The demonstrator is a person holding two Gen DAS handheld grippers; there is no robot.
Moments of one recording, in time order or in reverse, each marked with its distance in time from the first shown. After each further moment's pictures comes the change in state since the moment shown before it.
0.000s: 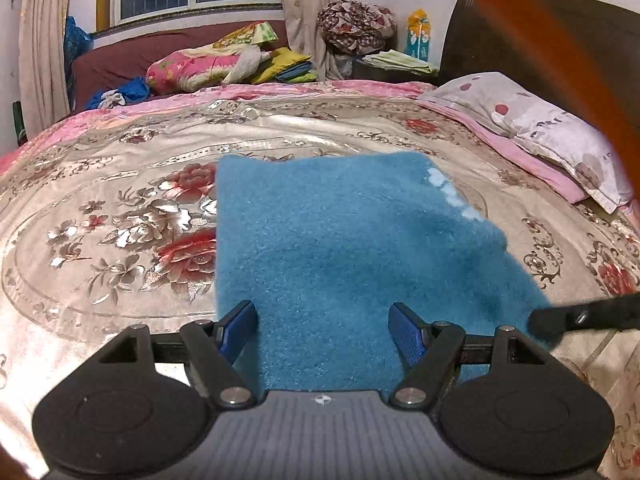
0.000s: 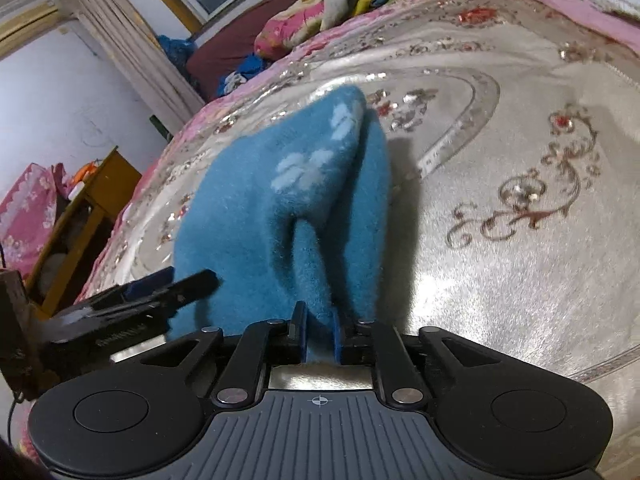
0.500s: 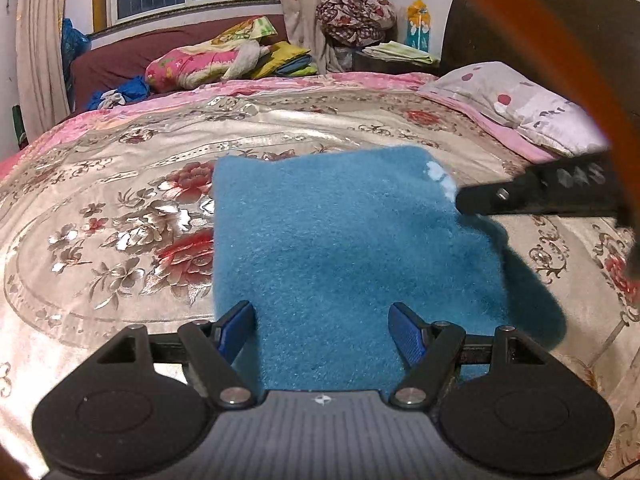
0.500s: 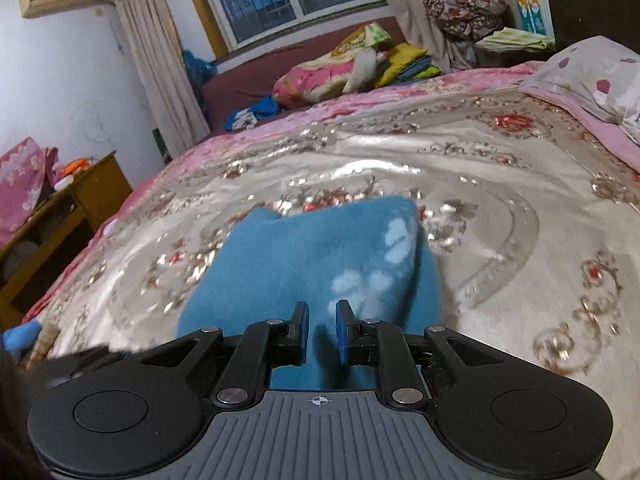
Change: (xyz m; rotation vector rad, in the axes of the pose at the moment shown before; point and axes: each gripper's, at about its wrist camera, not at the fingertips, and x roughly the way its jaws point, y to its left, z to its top) left arm 0.005 -0.007 0.002 0.028 0.023 0.021; right arm 0.035 0.051 0.046 -0.163 -0.178 -0.073
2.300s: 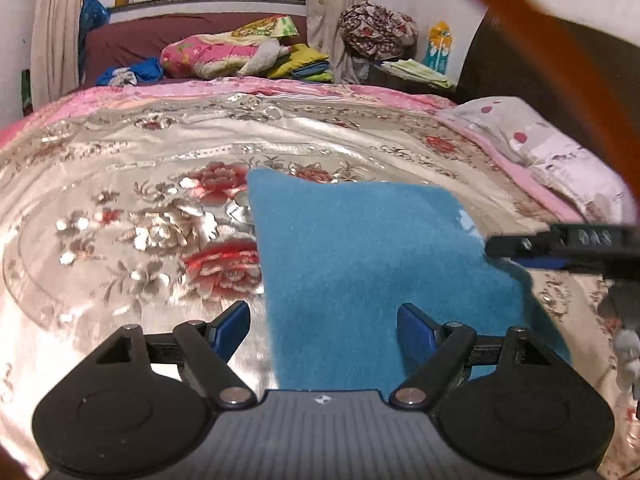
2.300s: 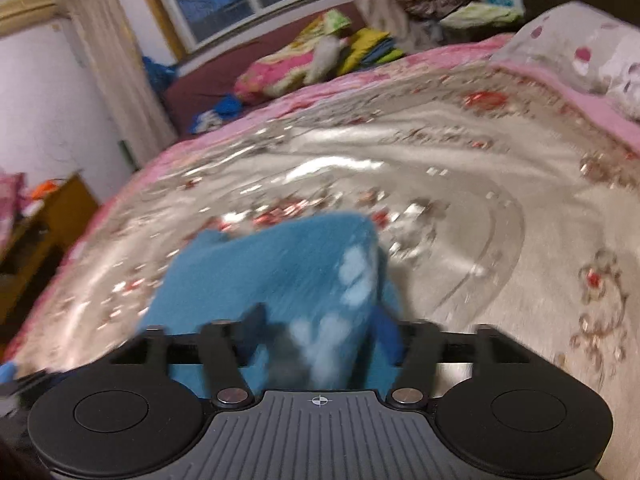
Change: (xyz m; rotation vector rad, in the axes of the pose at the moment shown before) left arm -0.002 0.055 0.012 -0.127 -0.015 -0.066; right arm 0.022 -0.037 0.010 0.078 0.065 -0.013
